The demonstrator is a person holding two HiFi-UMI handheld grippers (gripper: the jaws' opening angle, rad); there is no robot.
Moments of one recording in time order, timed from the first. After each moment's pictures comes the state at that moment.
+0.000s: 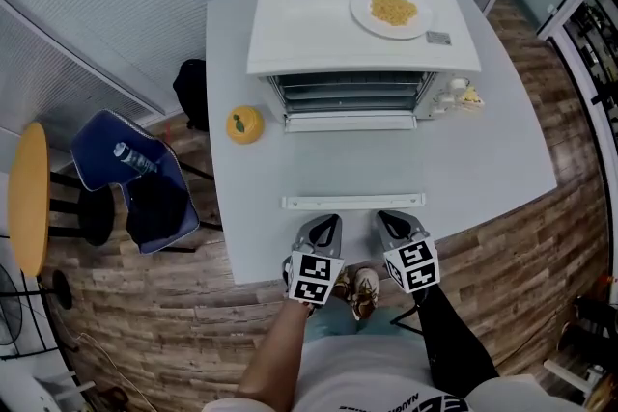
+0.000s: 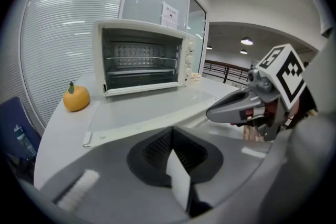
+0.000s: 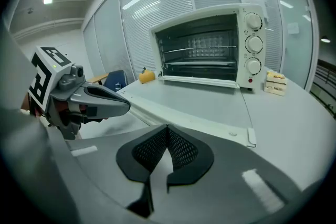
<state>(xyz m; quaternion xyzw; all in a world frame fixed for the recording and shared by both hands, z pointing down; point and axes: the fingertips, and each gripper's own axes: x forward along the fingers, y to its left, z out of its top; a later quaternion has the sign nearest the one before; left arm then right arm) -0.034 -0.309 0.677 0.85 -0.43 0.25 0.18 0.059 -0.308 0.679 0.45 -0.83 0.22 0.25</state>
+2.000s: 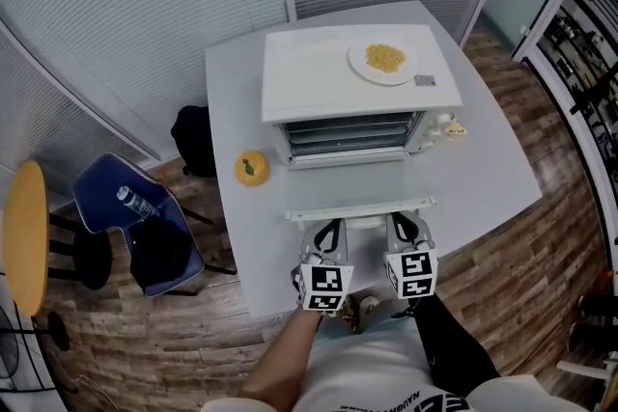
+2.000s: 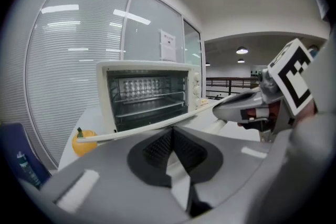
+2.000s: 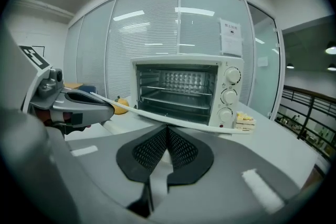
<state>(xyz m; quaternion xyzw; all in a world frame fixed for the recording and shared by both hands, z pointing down) -0.043 -0.370 0.599 0.87 -0.47 0.17 0.07 0.073 -0.366 0.591 0.60 -0.77 0.10 0.18</state>
